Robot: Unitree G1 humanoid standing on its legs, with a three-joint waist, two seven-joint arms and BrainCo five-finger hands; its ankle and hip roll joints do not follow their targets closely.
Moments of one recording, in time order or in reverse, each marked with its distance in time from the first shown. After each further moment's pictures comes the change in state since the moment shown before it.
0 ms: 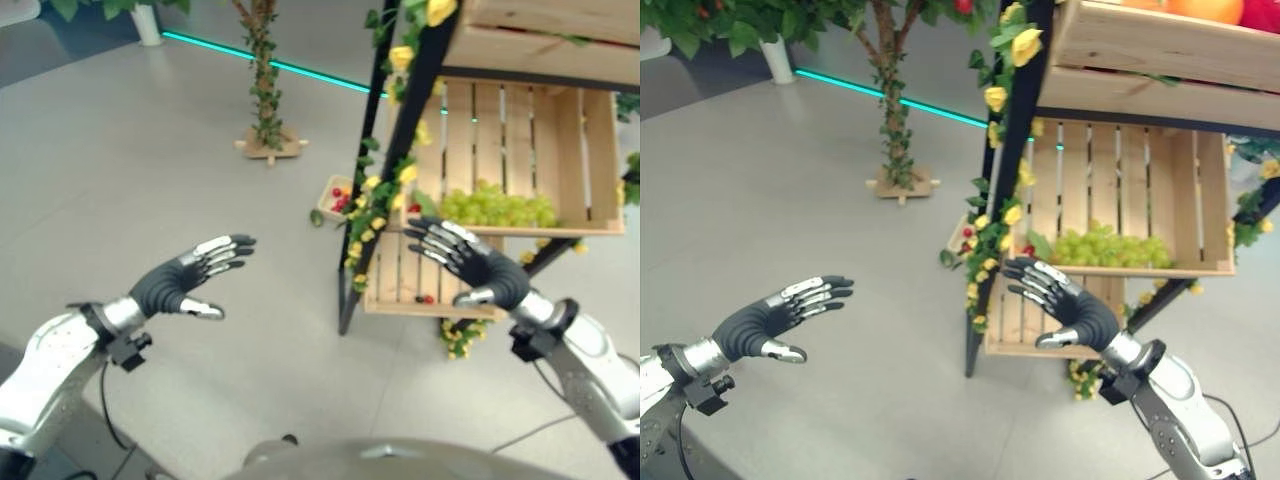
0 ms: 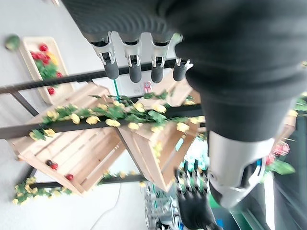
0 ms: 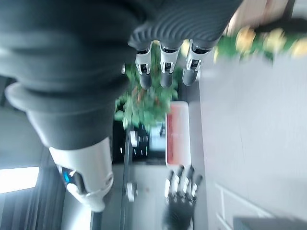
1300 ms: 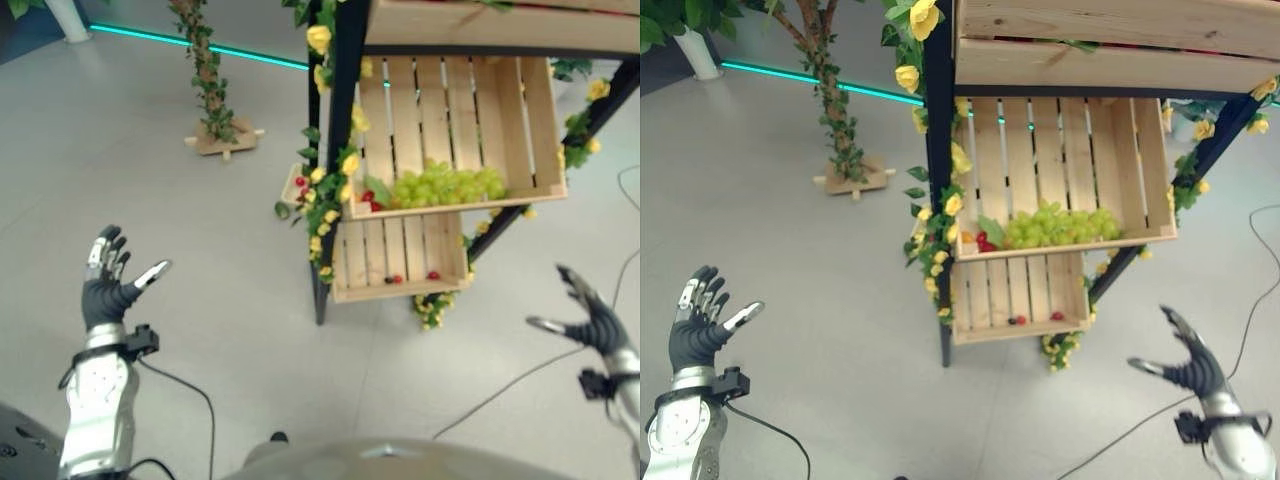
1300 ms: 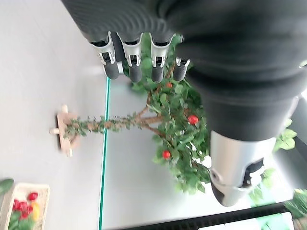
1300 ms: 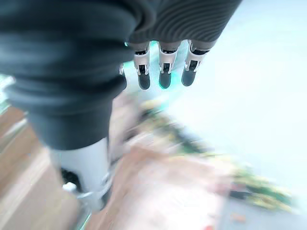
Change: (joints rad) left arm -0.001 -0.669 0.314 0.271 0.454 -0.075 0.732; right arm 0.266 0.323 -0.491 0.745 -0.663 -0.089 -0.568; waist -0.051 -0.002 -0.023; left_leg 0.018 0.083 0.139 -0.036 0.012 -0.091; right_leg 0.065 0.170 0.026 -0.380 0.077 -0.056
